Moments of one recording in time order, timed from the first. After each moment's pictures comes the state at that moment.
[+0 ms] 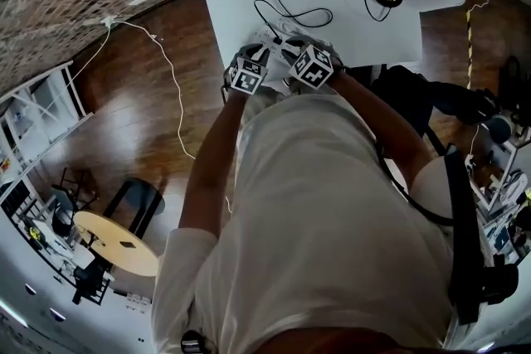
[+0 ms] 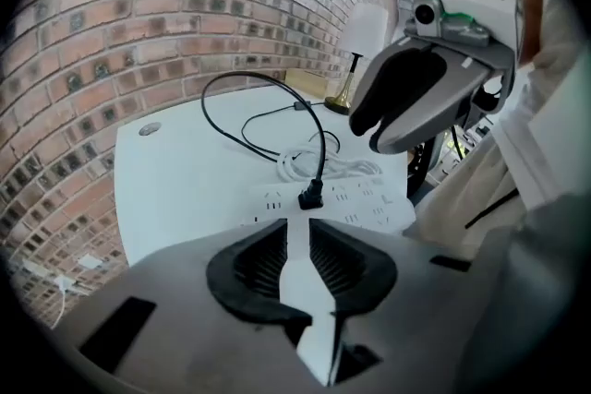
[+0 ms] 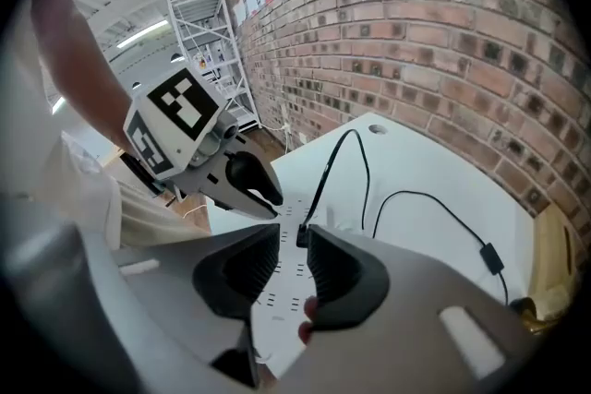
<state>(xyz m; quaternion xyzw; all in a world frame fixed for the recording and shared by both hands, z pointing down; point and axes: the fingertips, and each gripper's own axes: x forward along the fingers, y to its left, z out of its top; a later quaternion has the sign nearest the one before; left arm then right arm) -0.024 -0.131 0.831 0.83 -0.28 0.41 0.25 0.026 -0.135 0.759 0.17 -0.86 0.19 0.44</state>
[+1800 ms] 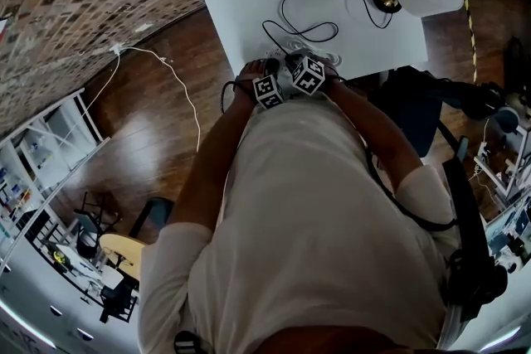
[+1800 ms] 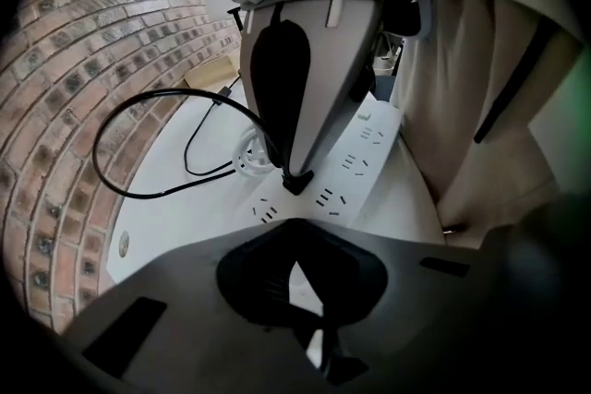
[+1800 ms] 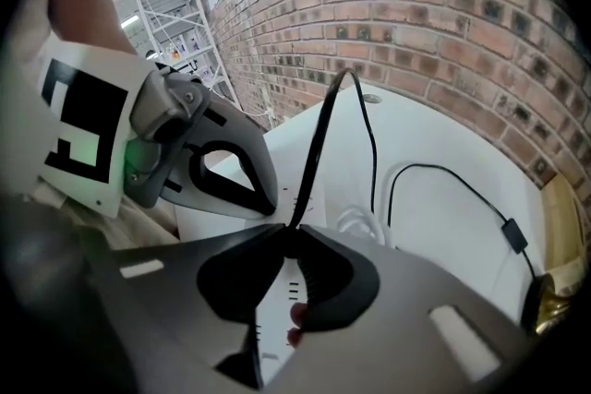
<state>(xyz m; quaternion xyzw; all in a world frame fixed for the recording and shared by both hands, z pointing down) -0.014 -0.138 0.856 0.82 -0.08 0.57 -0.06 0.006 -0.149 0.824 0.21 -0.82 0.24 0.47</state>
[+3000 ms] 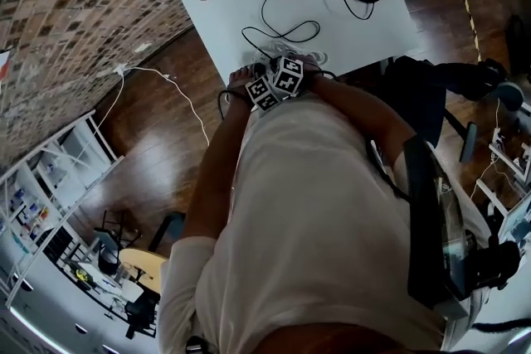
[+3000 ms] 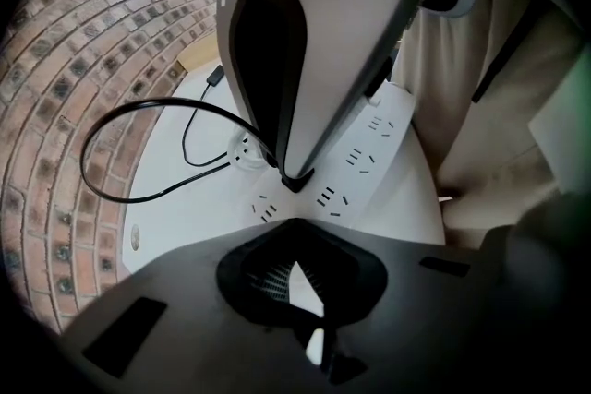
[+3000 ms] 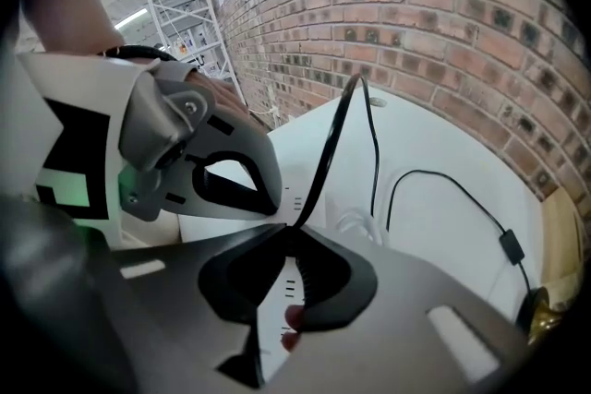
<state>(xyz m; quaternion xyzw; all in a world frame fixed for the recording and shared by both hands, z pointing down) -0.020 -0.138 0.861 0.76 -0.09 0.64 -0.06 0.001 -0.150 0.824 0.19 -0.83 0.21 0.48</state>
